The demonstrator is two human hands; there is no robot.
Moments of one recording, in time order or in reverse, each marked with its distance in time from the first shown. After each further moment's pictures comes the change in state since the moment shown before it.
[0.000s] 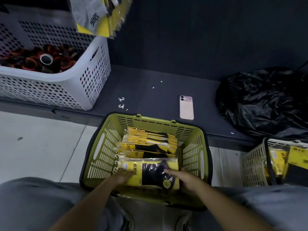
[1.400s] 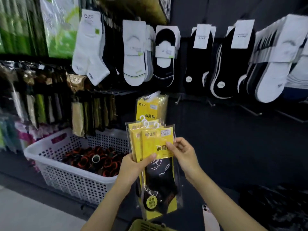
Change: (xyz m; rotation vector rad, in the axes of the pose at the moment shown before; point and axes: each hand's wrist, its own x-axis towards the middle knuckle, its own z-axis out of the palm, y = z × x) left_hand -0.235 0.229 -0.182 -0.583 0.535 1.086; right_hand -0.263 -0.343 0.075 0.185 0.042 -1.439
